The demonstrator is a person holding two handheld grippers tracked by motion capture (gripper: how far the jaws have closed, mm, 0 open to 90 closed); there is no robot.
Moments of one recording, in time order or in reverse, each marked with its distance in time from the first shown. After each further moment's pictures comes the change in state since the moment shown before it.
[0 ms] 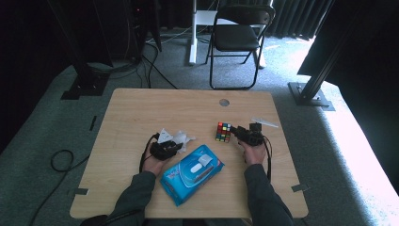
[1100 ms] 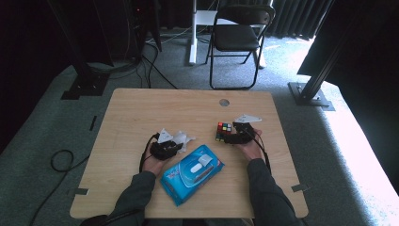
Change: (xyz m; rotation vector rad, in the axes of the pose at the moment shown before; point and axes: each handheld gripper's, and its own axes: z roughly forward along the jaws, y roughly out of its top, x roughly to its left) left arm 0.000 0.000 0.000 0.002 -0.005 0.002; right arm 0.021 0.007 0.023 0.105 0.057 -0.482
